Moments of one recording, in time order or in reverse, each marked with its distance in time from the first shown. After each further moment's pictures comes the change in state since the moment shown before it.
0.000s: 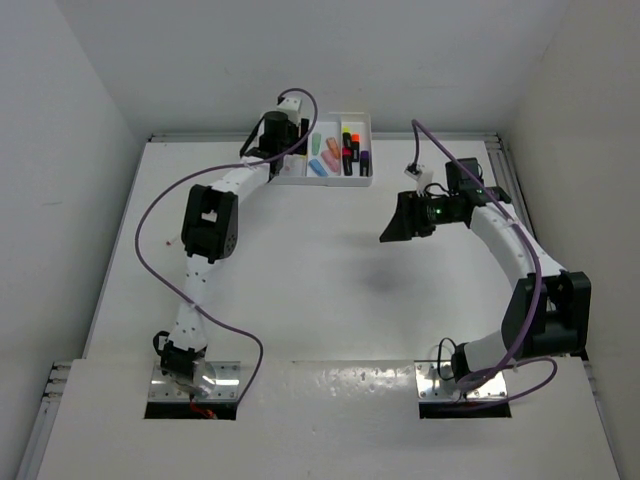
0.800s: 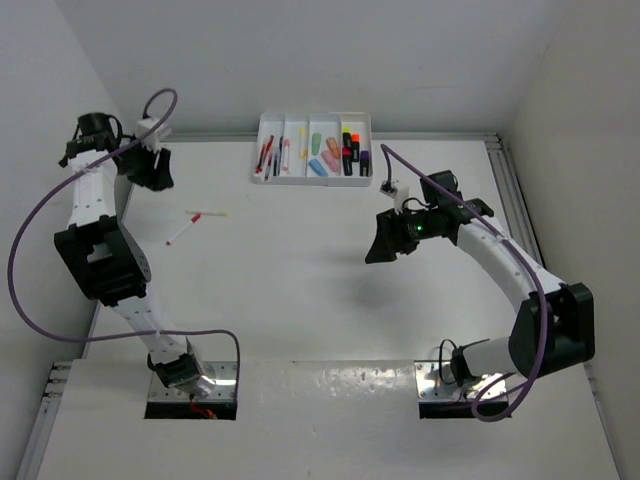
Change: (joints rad) left arm 0.674 -0.649 -0.242 -0.947 0.669 0.737; right arm 0.169 -0.087 -0.082 0.023 0.073 -0.009
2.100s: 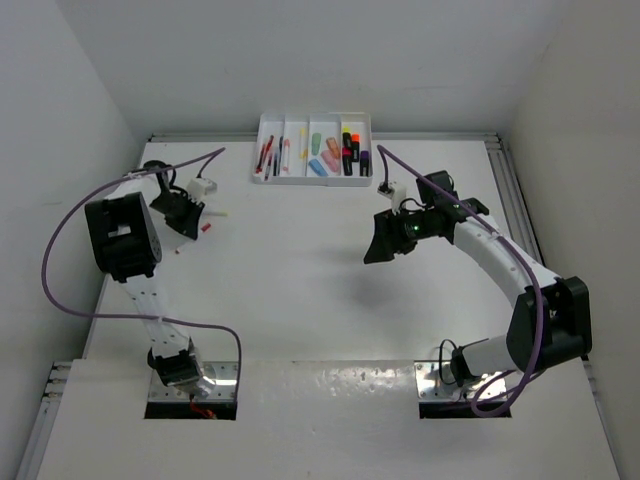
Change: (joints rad) left arm -0.098 0.263 -0.303 0.003 -0.214 0.173; right arm 0.023 0.034 0.000 0.011 0.026 0.015
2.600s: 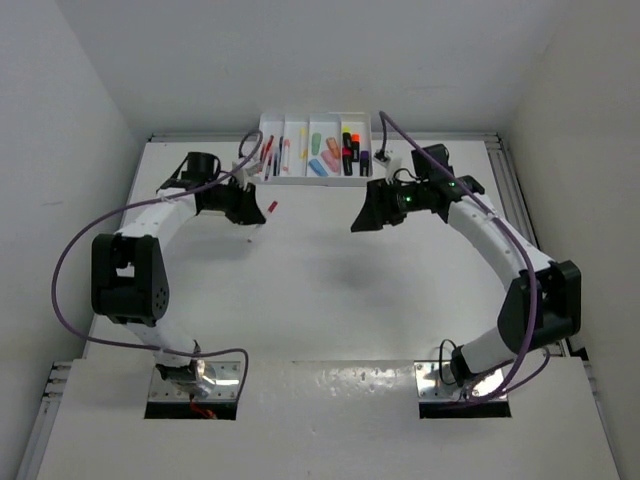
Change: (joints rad) left arm -0.317 -0.416 -0.334 0.312 0.392 -0.463; right arm 0.014 0.097 0.196 0.072 -0.020 0.146
